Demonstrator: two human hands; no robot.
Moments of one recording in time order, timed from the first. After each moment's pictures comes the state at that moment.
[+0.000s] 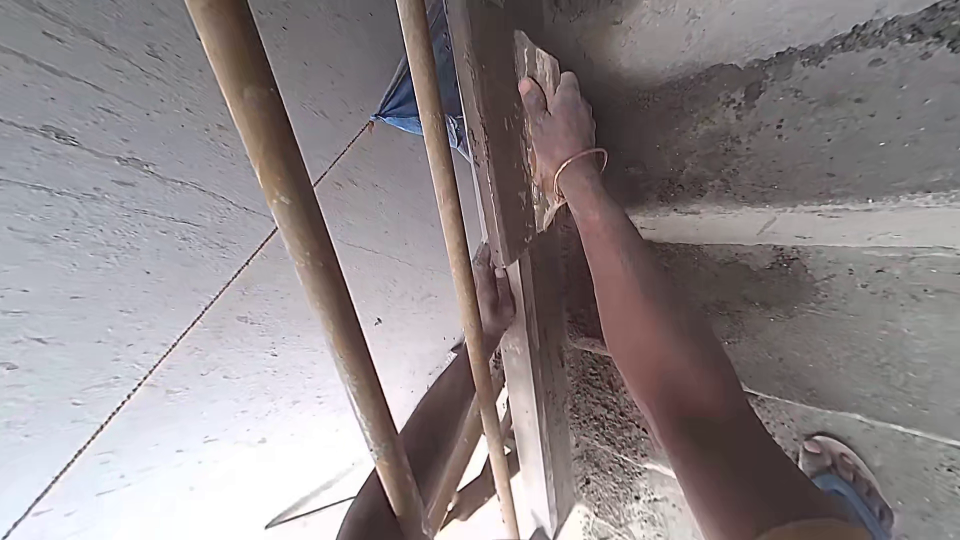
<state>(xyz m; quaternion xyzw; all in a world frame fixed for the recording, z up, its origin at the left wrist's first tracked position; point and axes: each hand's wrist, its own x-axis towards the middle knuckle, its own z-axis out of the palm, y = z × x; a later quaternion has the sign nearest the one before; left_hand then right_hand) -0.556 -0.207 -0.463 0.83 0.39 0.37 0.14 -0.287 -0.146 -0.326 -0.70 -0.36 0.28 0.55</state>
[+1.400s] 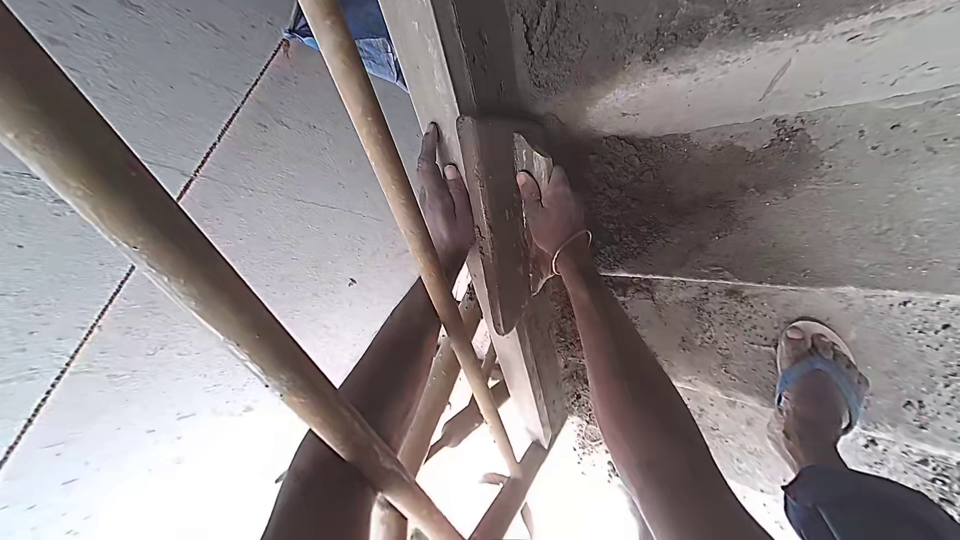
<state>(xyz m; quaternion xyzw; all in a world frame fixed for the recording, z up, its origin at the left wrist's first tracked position) -0.555 -0.190 -0.461 0.87 0.34 0.35 0.10 -0.413 -0.291 -0.500 -0.74 -0.30 0.39 0.45</state>
